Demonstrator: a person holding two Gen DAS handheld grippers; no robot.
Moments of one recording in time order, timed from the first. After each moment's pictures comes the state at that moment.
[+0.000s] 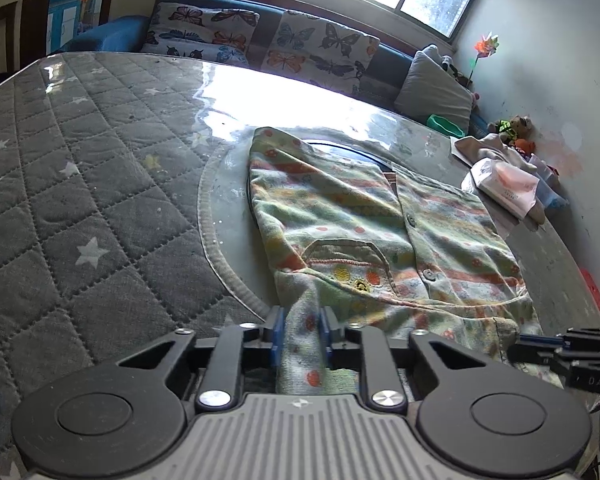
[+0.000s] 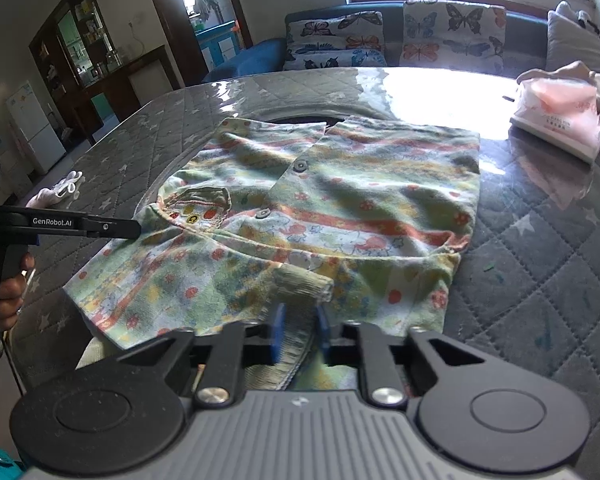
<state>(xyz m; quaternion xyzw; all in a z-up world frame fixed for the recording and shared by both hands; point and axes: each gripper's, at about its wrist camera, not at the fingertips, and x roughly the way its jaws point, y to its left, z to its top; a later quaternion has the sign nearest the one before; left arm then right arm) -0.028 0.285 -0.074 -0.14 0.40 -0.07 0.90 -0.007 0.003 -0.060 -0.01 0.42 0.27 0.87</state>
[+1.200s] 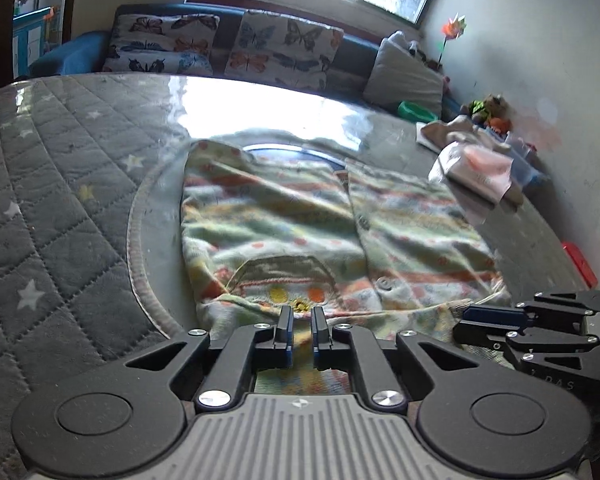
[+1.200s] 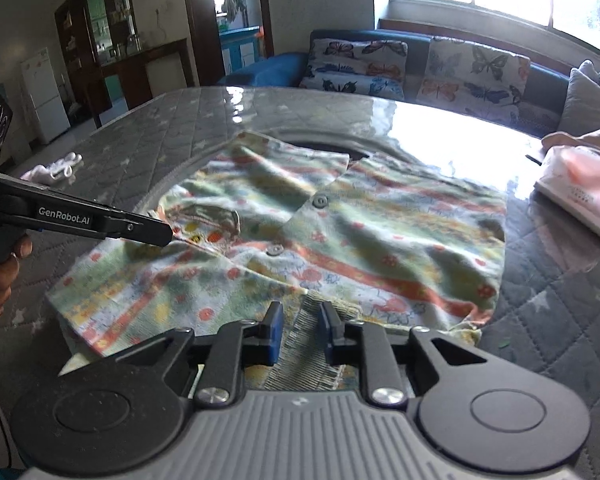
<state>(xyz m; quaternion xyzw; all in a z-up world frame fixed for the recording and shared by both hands) -0.003 0.248 -0.073 -0.10 0.41 -0.10 0.90 0.007 0.036 -0.062 -0.07 0.38 0.28 0.88</state>
